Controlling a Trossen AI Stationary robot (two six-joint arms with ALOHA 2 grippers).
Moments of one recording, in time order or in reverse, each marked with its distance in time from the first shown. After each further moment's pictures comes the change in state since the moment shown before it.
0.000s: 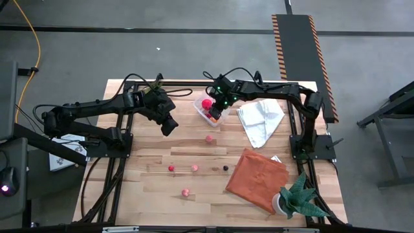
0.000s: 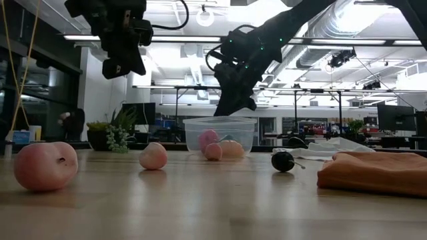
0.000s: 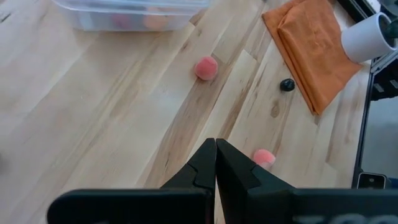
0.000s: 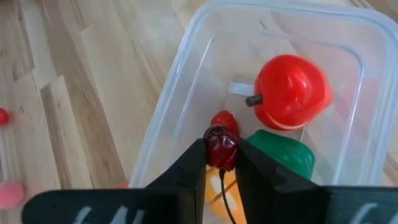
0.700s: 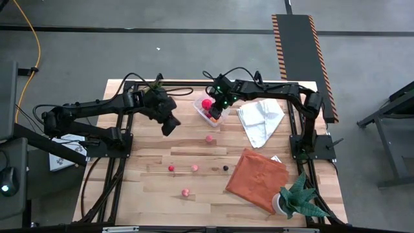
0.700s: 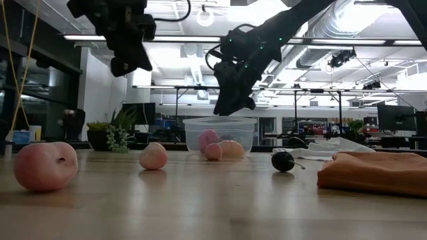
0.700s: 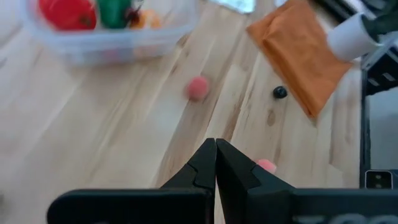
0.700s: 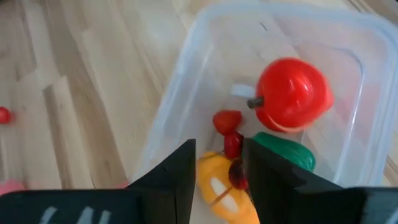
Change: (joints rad) left arm 0.000 0.000 0.000 0.070 0.009 0.092; right arm 0.000 0.000 0.012 -0.003 -0.011 -0.007
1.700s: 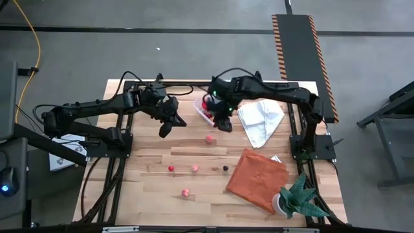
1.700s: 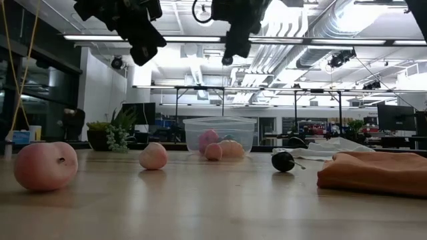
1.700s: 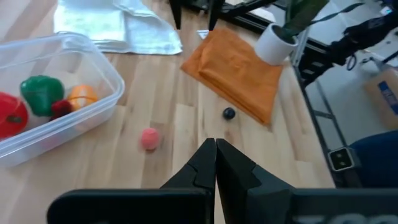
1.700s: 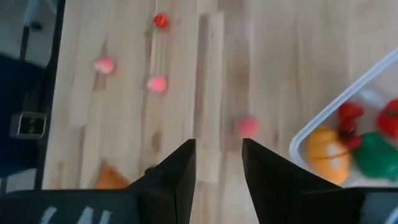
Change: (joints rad) left arm 0.000 -0.001 0.000 0.186 0.200 0.204; right arm 0.191 -0.035 0.441 -0.677 -0.141 -0.294
